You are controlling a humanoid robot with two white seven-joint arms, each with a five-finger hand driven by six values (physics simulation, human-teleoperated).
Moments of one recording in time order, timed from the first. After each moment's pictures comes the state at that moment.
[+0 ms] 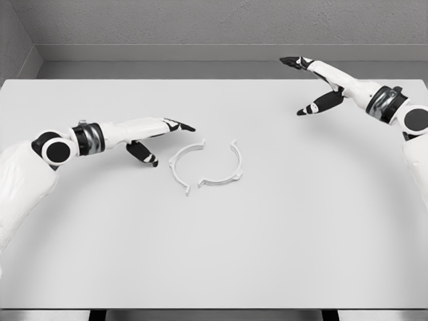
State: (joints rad) left arm -0.74 0.42 -0.67 -0.92 -0.27 -0.61 -0.55; right arm -0.85 -0.38 0.37 -0.64 0.10 -0.61 0.61
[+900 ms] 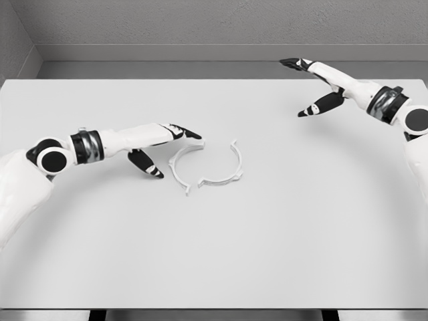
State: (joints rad) left arm -0.68 0.48 -0.69 -1.08 -0.21 -0.61 -0.54; right arm -0.85 -0.40 0.38 -0.65 0.10 -0.61 0.61
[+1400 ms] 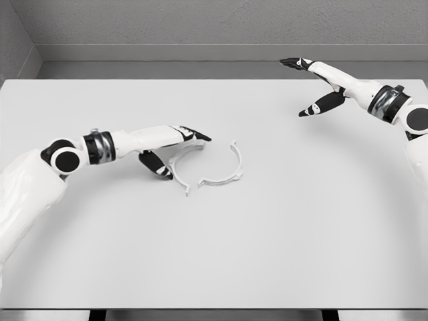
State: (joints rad) left arm -0.69 0.42 -0.70 -1.04 -0.23 -0.61 -0.55; right arm -0.85 -0.40 0.39 -0.67 0.10 -0.61 0.61
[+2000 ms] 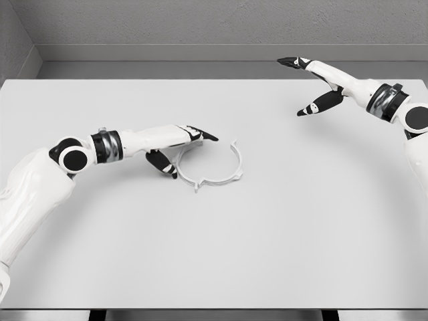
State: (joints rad) left arm -0.70 0.39 -0.69 -1.03 -0.25 -0.61 -0.55; right arm -0.85 -0.40 0.40 -0.69 0.10 -0.61 0.61
